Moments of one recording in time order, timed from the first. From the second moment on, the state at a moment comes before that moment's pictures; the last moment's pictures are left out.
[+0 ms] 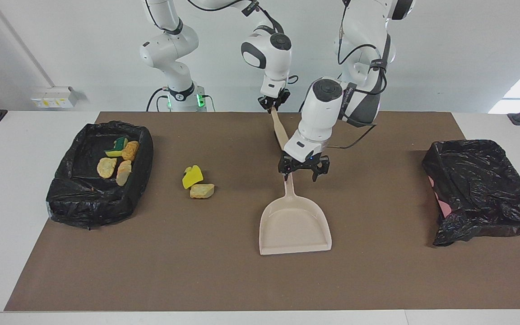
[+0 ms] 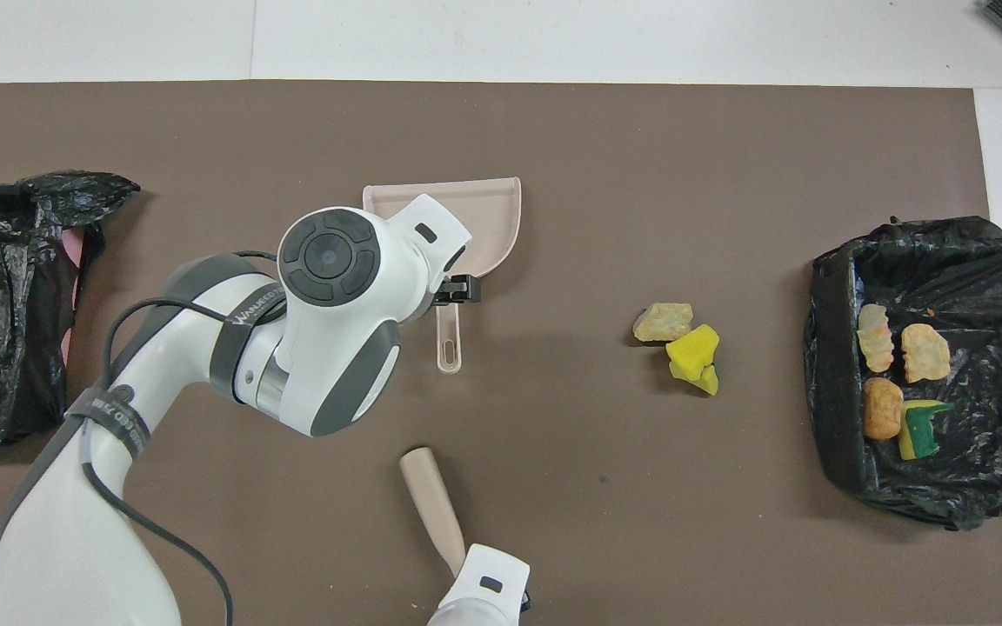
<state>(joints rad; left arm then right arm) -0.52 0.31 -0.05 -1.79 -0.01 2.24 -0.52 0.70 -0.04 0.35 -2.36 0.15 2.23 0.56</state>
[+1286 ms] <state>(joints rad) -0.55 0.35 -0.04 -1.81 -0.01 2.25 -0.54 0.22 -0.29 0.33 -2.34 -0.08 1.82 0.51</state>
